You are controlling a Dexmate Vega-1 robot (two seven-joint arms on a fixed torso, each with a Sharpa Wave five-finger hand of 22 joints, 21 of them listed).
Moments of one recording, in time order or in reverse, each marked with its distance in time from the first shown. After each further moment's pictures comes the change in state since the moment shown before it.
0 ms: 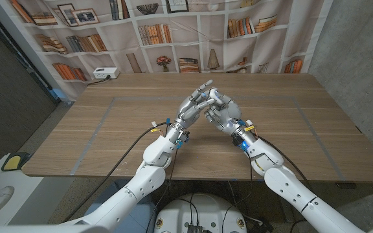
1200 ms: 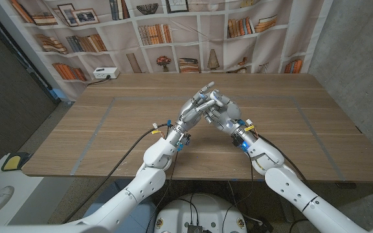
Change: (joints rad) left arm 0.008 0.002 0.008 0.008 0.015 -0.024 -0.022; left_hand -0.156 -0.074 -0.067 0.053 -0.016 -0.058 -0.018 -0.009 -0.002 -0.022 -0.066 -0.071 0.090 -0.044 0.021 -0.016 0.000 -0.028 0.001 -0.006 0.000; right arm 0.004 -0.017 -0.010 -0.005 -0.027 0.014 0.015; right_hand 0.036 -0.036 0.012 0.040 -0.012 -0.005 0.020 -0.004 0.018 0.004 0.004 0.028 0.016 -0.007 -0.003 0.000 0.000 -0.032 0.010 0.103 -0.026
